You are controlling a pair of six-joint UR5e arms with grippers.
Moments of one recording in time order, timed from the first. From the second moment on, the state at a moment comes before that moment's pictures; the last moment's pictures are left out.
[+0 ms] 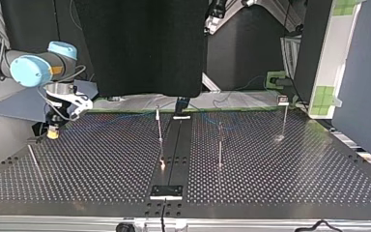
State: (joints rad) left arm -0.83 -1.78 -2.56 -2.03 -2.10 -1.74; right arm 1.80 -1.20 1.59 -0.37 1.73 1.57
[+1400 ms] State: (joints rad) left arm -0.83 -1.78 -2.53 -2.09 -2.10 -1.72; right arm 1.61 -1.15 1.56 -0.34 1.45 1.48
